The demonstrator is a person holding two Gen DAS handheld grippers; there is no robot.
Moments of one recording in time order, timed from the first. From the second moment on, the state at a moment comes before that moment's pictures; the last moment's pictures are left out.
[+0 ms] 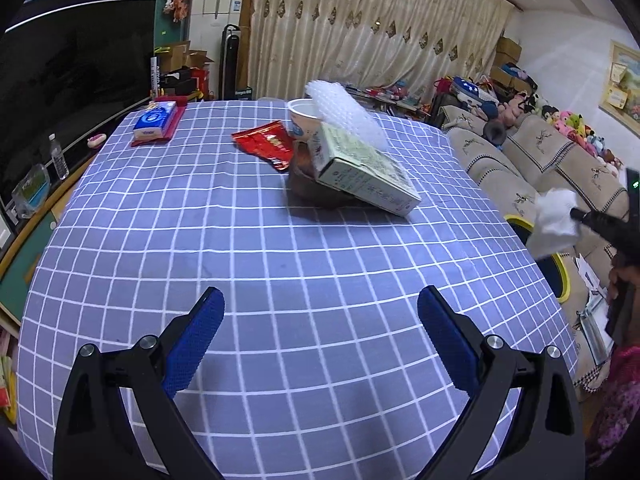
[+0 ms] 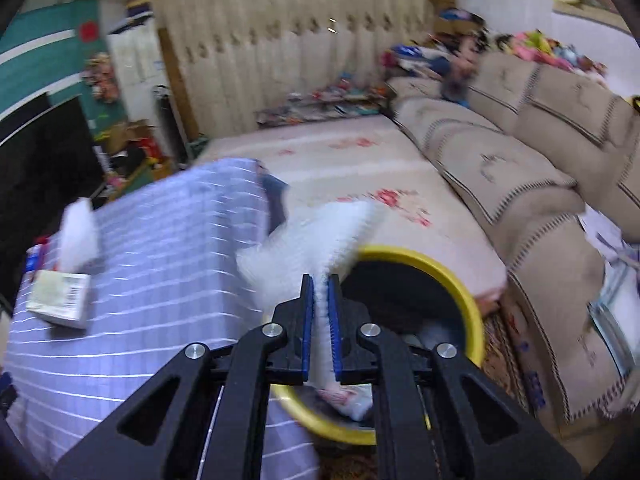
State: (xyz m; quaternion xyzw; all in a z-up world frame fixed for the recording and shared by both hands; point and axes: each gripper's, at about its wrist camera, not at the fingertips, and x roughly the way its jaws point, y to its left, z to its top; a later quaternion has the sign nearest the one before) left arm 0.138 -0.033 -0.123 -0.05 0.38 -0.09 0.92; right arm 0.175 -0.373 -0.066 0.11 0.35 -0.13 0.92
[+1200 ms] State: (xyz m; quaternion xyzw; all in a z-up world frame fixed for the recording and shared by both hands) left arm 0.262 -0.086 -0.117 0.03 0.35 -0.20 0.91; right arm 0.188 -0.377 -0.113 0.11 0.37 -0.13 0.91
